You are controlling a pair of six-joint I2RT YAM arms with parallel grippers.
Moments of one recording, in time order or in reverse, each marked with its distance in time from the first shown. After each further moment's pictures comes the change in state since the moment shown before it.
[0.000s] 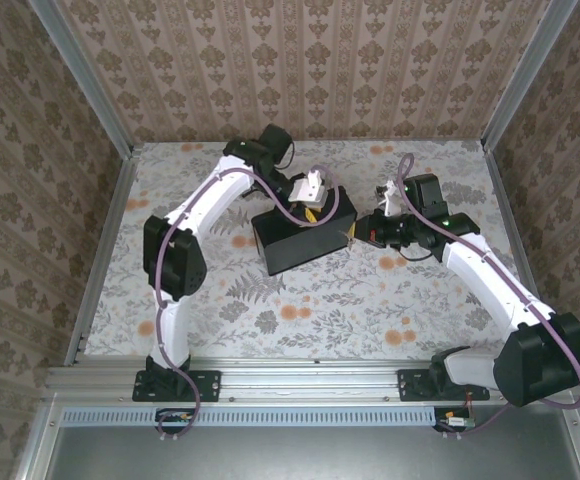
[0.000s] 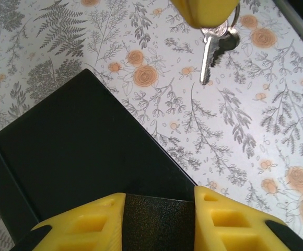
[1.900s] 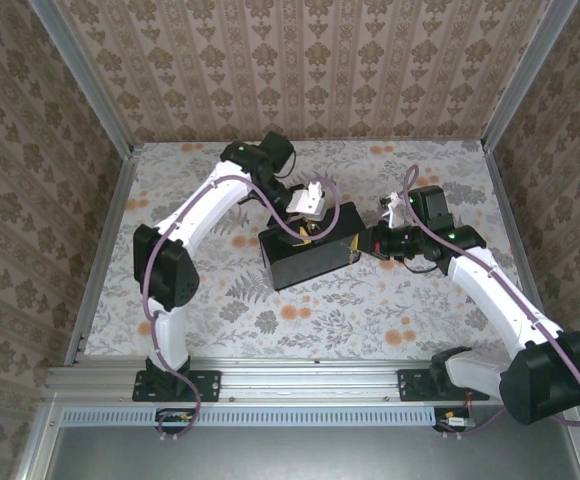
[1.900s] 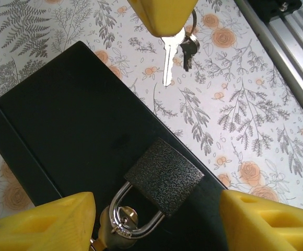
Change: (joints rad) left arm -0.045 -0.091 -0.061 -0.087 -0.052 0.021; right arm -0.004 -0.091 -0.087 -0.026 -0.039 0.019
